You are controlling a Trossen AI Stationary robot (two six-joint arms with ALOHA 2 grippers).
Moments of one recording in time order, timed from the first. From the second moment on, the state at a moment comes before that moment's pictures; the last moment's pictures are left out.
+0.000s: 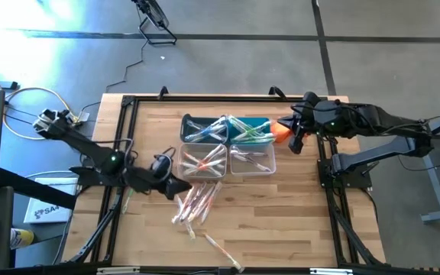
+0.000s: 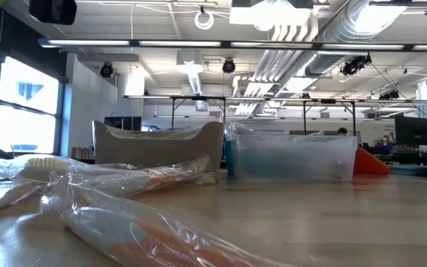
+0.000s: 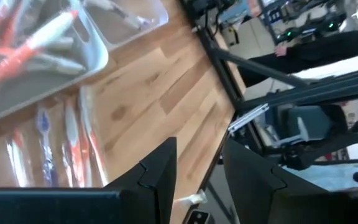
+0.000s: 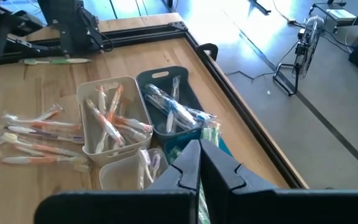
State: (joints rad) left arm -0.50 1.05 0.89 -0.30 -0.45 -1.32; right arm -0.02 1.02 1.33 -0.88 0.36 0.15
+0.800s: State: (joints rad) left arm -0.56 1.46 1.19 -0.93 -0.19 -1.81; right arm -0.02 1.02 1.33 -0.88 0.36 0.14
